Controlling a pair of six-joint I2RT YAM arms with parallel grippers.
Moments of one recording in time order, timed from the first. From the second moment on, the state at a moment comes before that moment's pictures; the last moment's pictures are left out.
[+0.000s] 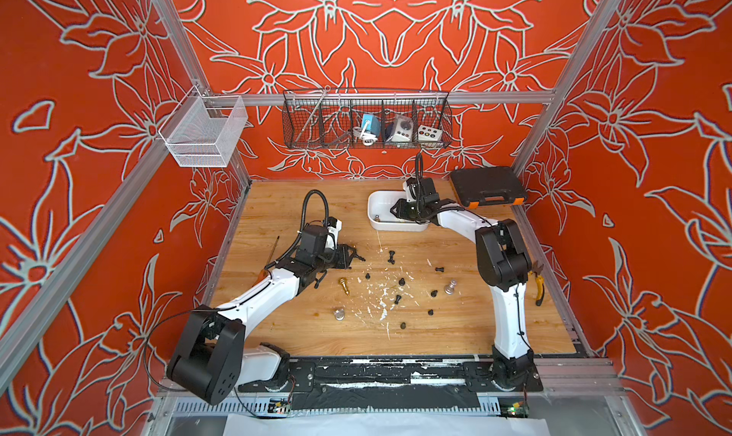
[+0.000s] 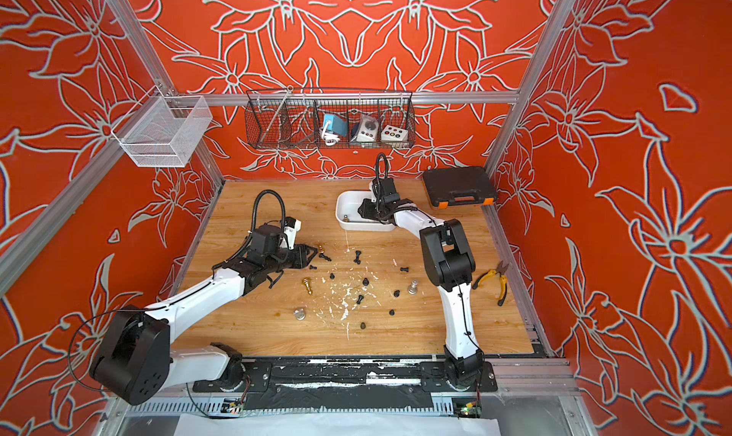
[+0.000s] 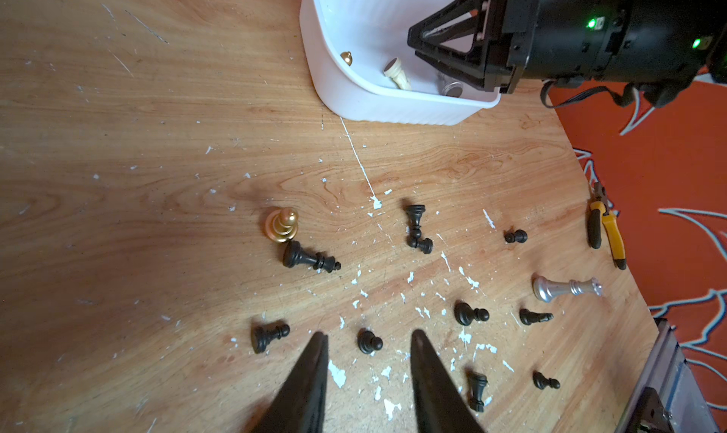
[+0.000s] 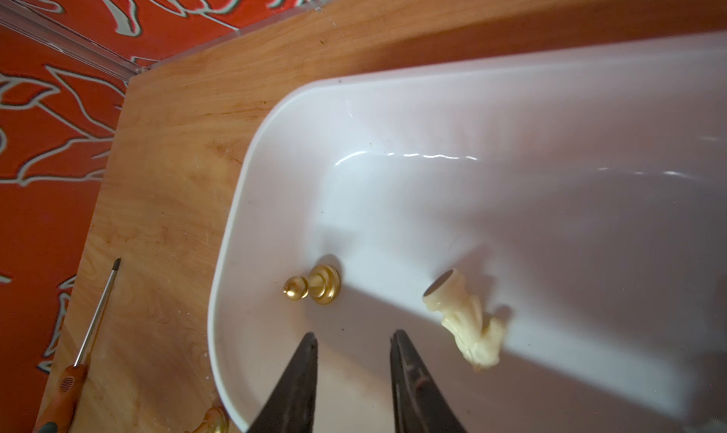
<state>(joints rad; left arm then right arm) -0.34 1.29 0.70 -0.05 0.30 -0.42 0.40 2.16 1.63 -0.21 -0.33 0.45</state>
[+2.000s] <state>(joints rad) -0.43 1.79 1.15 -0.34 0.00 -0.20 0.39 1.51 0.94 -0.35 -0.38 0.26</state>
